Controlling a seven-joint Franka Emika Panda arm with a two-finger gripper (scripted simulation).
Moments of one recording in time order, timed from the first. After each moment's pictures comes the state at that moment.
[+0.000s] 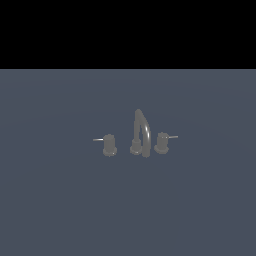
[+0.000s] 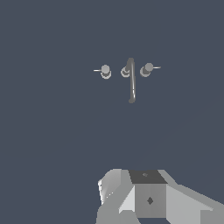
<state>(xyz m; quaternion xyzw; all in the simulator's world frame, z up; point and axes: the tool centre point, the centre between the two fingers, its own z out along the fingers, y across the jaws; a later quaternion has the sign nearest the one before) -0.254 0.014 0.497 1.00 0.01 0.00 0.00</state>
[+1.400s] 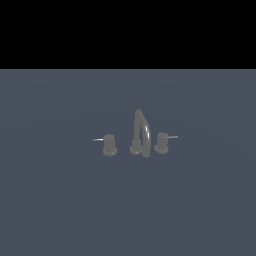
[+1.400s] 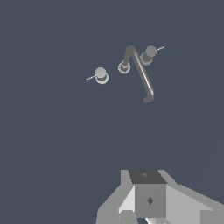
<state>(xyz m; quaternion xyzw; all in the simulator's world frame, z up) -0.213 0.069 0.397 0.99 -0.16 0.00 0.00</state>
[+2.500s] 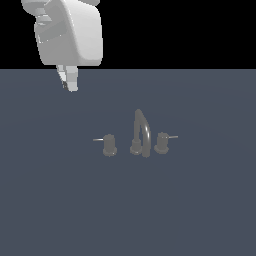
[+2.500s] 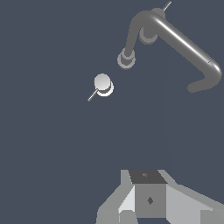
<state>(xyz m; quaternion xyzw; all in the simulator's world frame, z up) -0.129 0.118 0.260 0.92 -0.39 0.00 0.00</state>
